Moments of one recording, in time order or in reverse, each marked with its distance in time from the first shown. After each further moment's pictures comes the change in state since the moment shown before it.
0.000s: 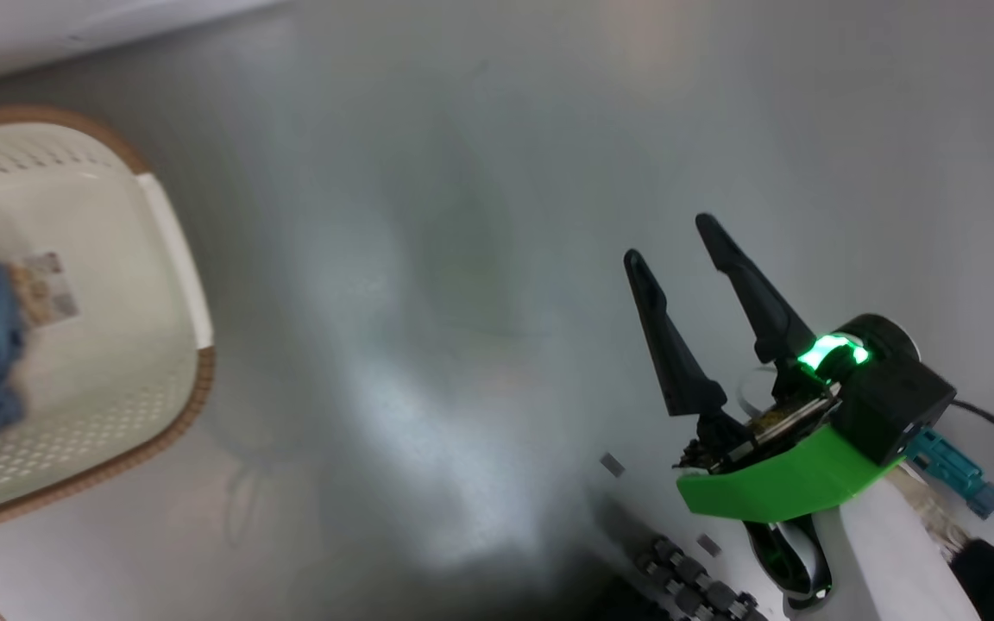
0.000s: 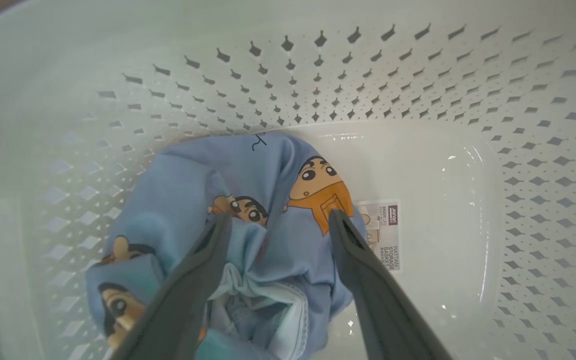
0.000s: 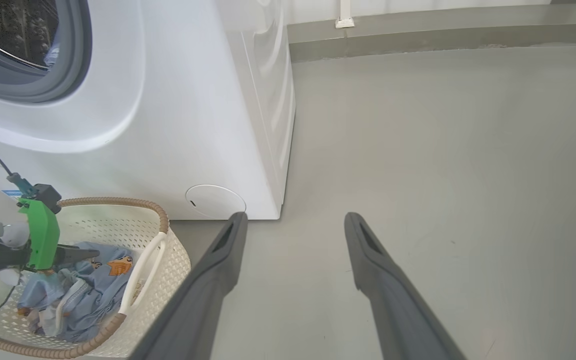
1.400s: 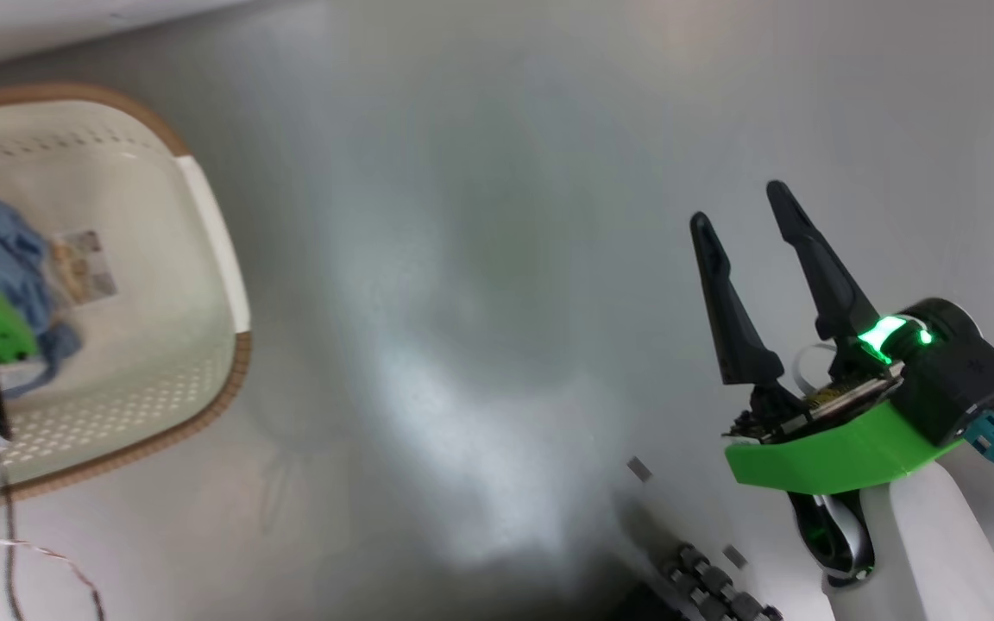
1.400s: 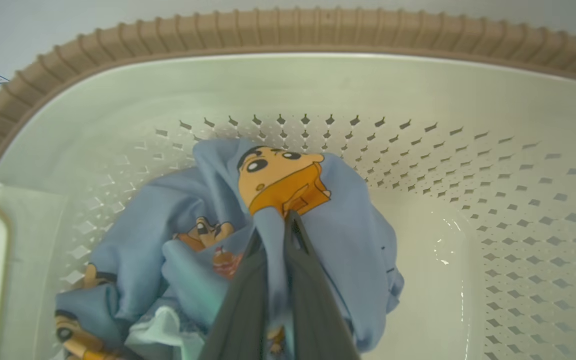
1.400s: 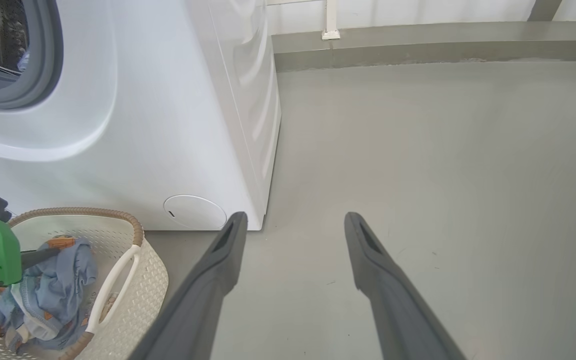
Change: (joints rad) left arm 0.023 -0.071 0.051 -0.051 -0.070 0.108 -0.253; right arm -0.020 -0.010 -0.088 -0.012 -0.004 0.000 -0.007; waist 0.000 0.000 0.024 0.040
